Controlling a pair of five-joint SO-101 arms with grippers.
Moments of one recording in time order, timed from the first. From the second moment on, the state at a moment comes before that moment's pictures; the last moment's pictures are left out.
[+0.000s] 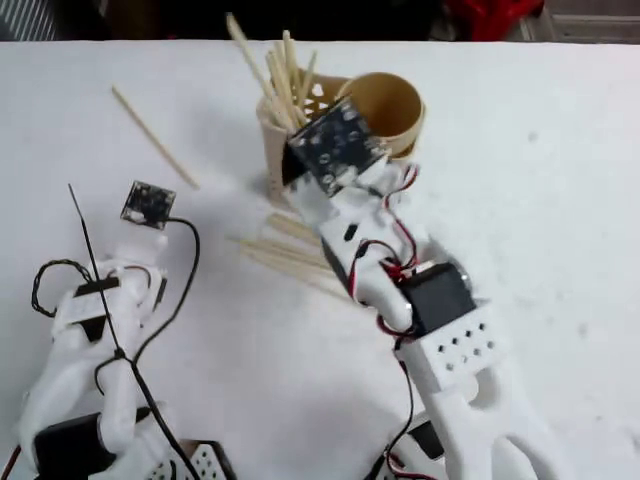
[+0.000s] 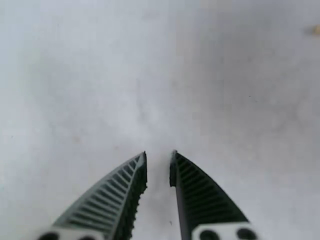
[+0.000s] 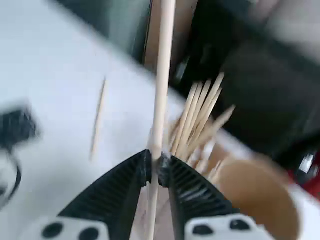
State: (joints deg) left arm -21.5 -20.5 66.8 27.0 -29.8; right arm -31.4 -40.8 25.3 41.0 18.7
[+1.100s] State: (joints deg) left arm -21.5 -20.5 66.8 27.0 -29.8; right arm -26.6 -15.3 23.1 6.7 13.3
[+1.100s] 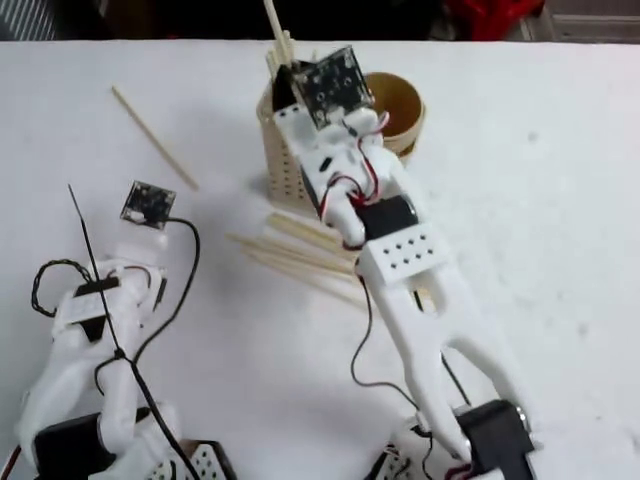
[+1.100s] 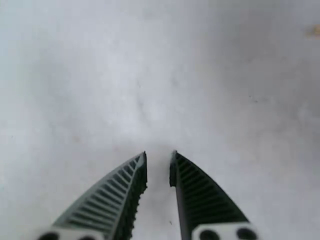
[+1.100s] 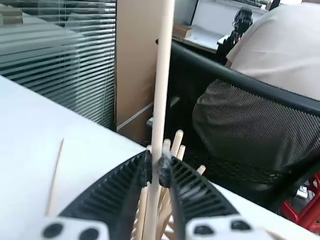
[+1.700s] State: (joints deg) left arm -21.5 -20.5 66.8 27.0 -29.8; right arm -26.8 -41.4 29.3 42.3 14.9
